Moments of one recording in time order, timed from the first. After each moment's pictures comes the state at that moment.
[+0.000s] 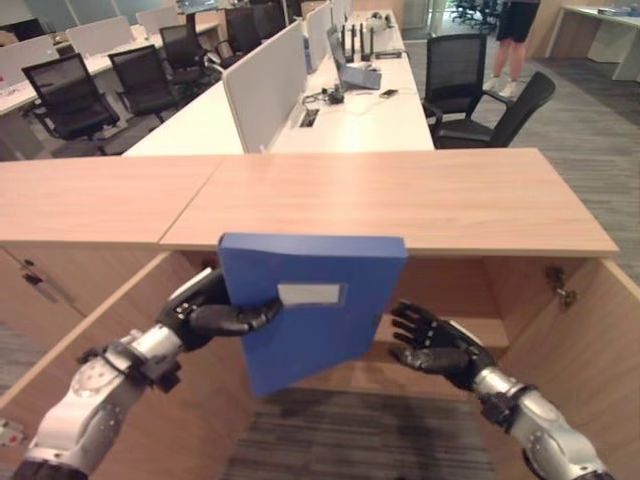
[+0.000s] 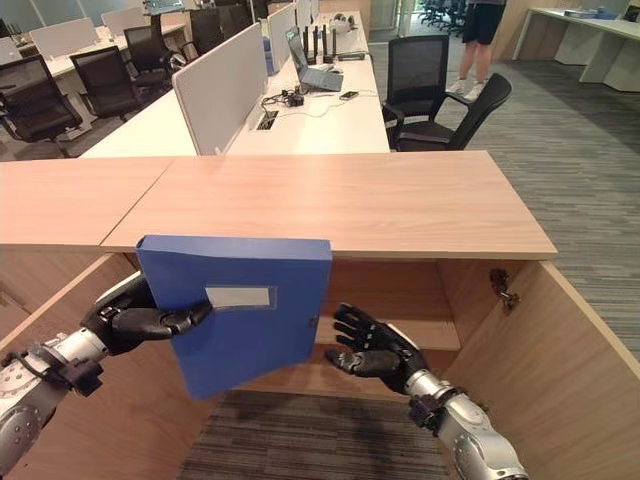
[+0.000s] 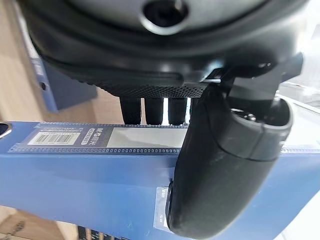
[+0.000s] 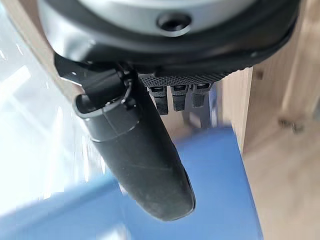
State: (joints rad) left arm 0.08 0.88 -0.01 -0.06 -0.91 0.01 -0.48; right arm 0.04 -0.59 0.30 0.13 0.87 0.02 0.43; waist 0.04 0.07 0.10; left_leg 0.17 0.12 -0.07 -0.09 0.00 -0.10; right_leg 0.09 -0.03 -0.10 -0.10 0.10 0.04
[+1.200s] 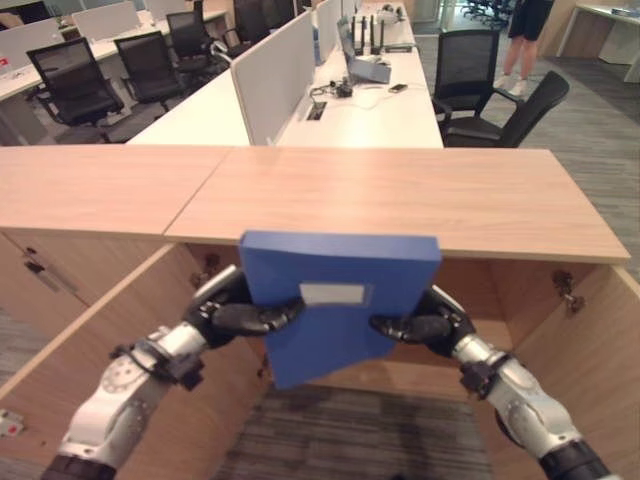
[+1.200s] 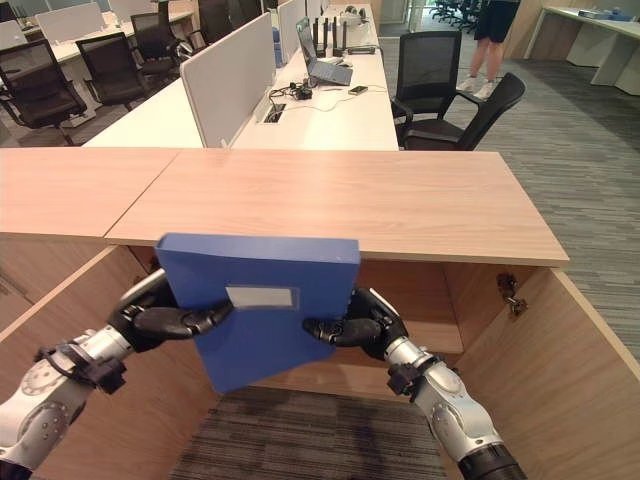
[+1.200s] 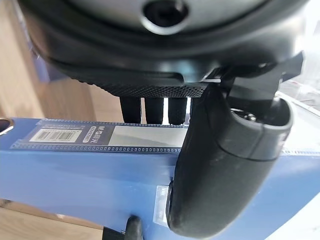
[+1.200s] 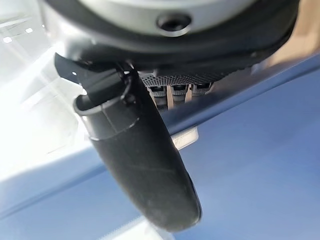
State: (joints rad) left arm 0.05 0.77 -0.07 -0.09 -0.89 0.02 -0.48; right arm -0.11 -0.52 0.28 0.12 0.87 -0.03 0.36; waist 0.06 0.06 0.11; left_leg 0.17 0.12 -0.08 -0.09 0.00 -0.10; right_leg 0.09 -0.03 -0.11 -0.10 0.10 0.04
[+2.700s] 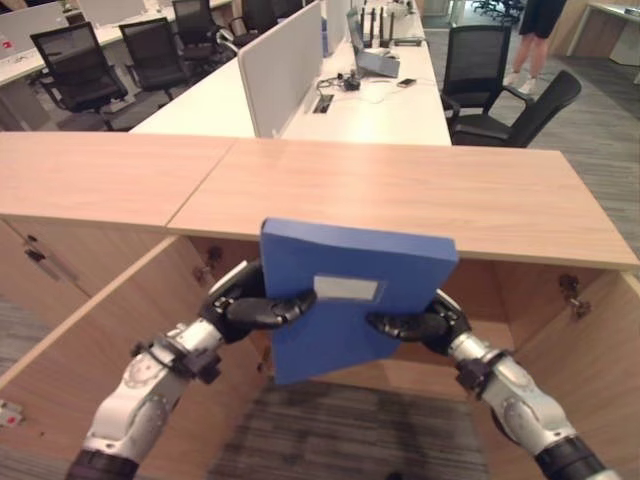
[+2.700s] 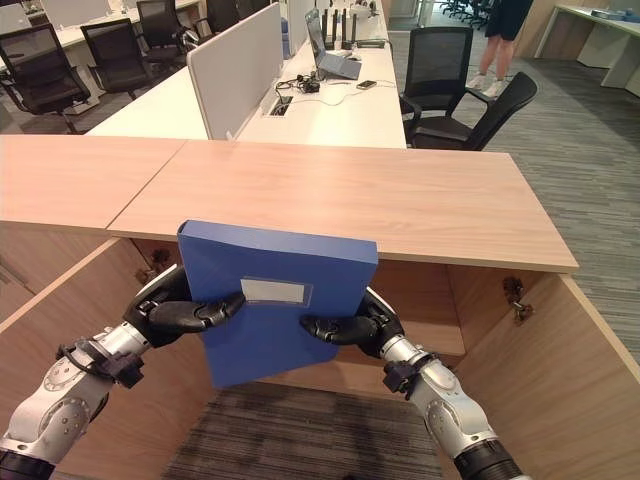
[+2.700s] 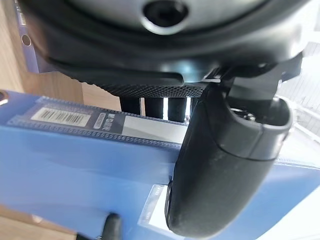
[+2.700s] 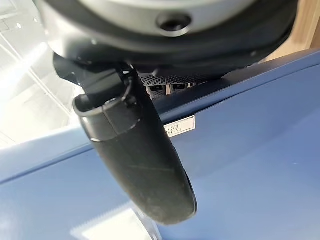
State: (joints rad) left arm 0.00 0.68 -0.06 -0.09 -0.88 0.04 -0.45; right arm -0.11 -0.52 0.35 0.13 0.89 -0.01 0.36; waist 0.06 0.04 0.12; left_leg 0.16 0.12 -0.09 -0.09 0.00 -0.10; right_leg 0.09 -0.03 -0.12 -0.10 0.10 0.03
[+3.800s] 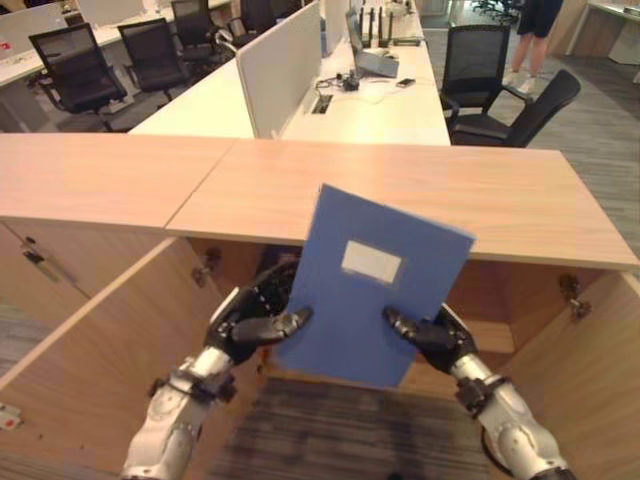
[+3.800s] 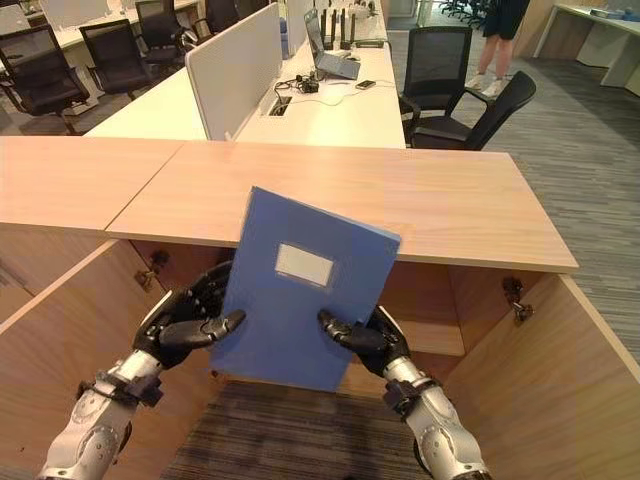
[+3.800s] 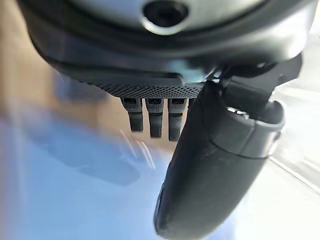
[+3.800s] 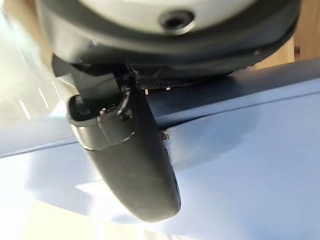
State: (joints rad) left arm 0.18 0.45 0.06 0.27 -0.59 -0.10 -0.34; right arm 0.12 -0.30 -0.03 0.31 0.91 -0.07 0.29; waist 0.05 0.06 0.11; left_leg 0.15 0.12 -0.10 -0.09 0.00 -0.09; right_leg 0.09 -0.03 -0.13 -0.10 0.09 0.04
